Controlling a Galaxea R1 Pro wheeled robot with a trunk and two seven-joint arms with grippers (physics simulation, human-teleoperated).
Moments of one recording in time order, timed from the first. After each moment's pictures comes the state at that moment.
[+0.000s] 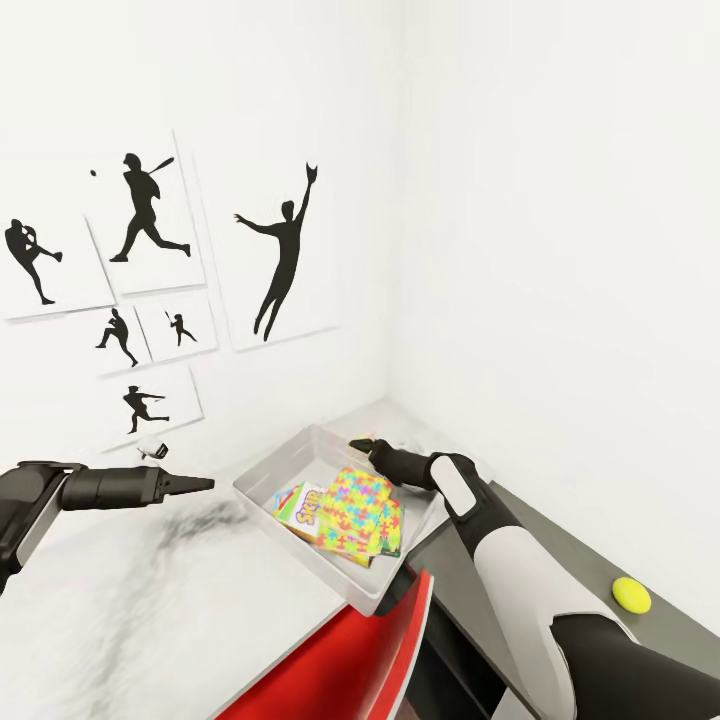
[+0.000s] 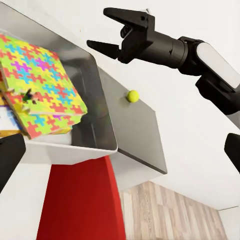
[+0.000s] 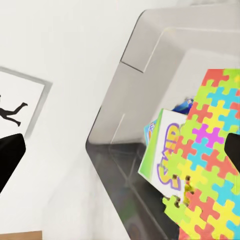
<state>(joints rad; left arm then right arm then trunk) -0.71 0.53 -0.05 -1.01 0.24 0.93 -1.49 -0.92 0.17 -0.02 -0.56 -0.69 0.64 0.21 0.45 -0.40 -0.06</state>
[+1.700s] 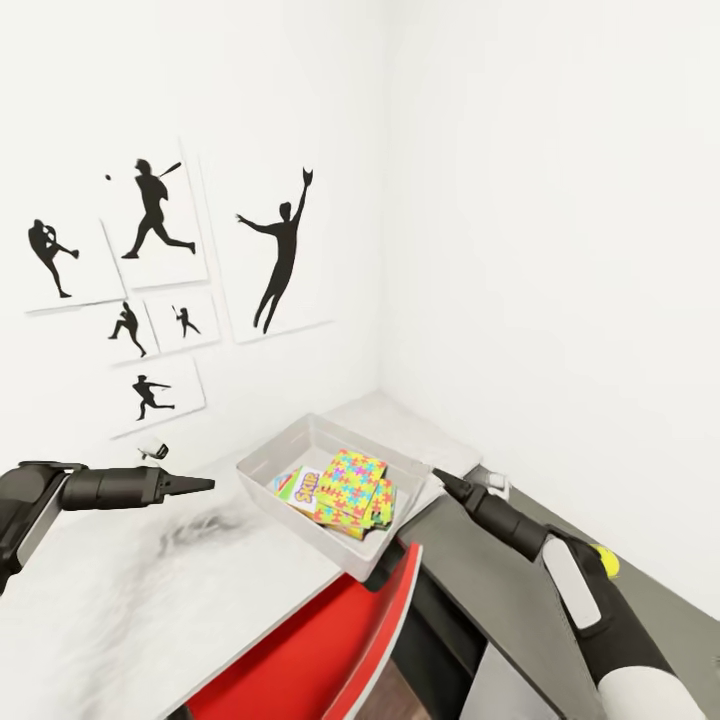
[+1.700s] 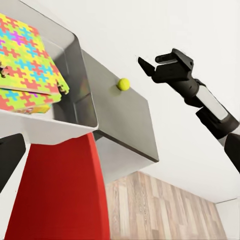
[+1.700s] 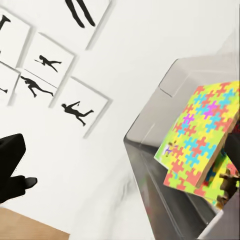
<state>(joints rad) -0.71 0.53 -0.05 -1.01 0.24 0.93 -1.49 -0.50 -0.10 -0.14 -1.00 -0.69 0.61 0.78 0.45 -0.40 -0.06</state>
